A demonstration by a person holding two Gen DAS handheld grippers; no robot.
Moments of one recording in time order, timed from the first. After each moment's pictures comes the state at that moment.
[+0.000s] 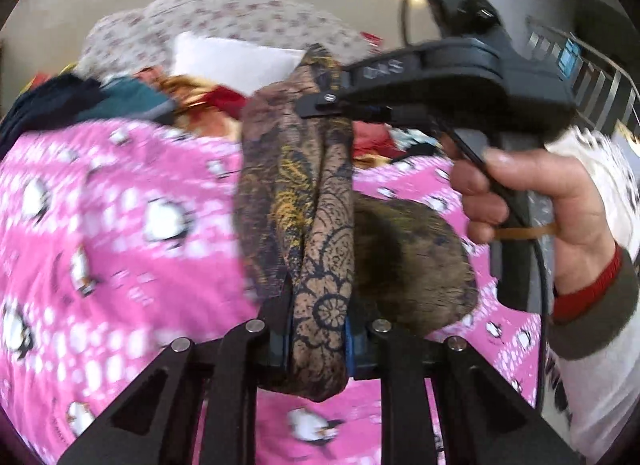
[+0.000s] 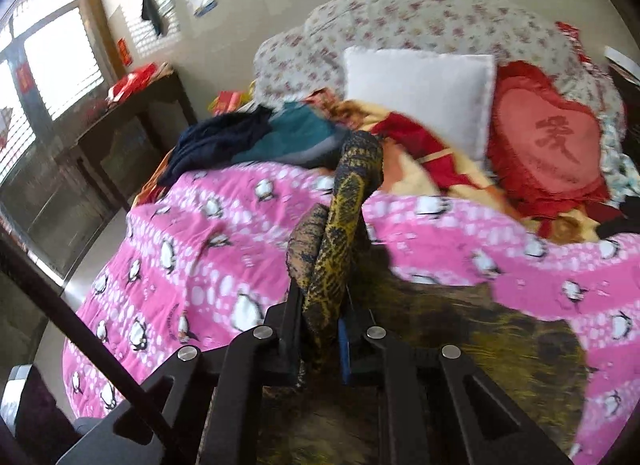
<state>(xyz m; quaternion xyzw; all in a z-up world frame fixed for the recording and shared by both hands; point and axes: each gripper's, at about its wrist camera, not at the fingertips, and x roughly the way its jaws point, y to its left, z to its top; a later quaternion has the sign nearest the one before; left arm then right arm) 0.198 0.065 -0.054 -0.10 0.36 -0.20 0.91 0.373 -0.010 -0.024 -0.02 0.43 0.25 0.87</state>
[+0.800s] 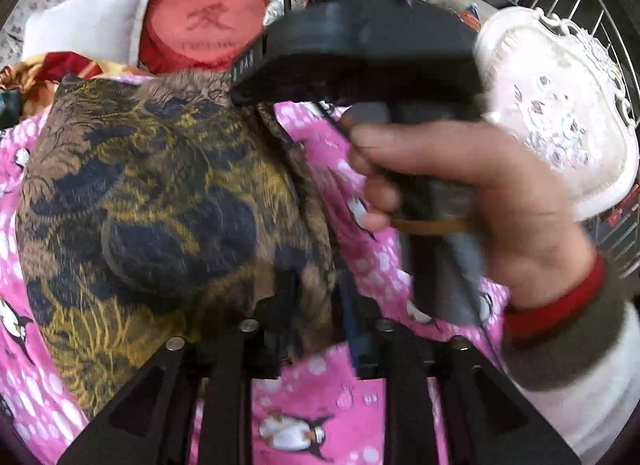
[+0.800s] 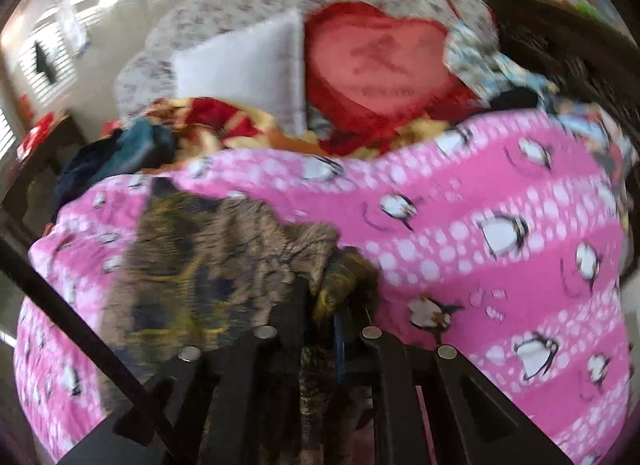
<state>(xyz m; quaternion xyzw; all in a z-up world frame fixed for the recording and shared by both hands) 0.269 -0.140 -0.100 -0.03 0.47 -0.32 0.82 0.401 -0.250 -0.098 0.04 0.46 0.08 0.88</state>
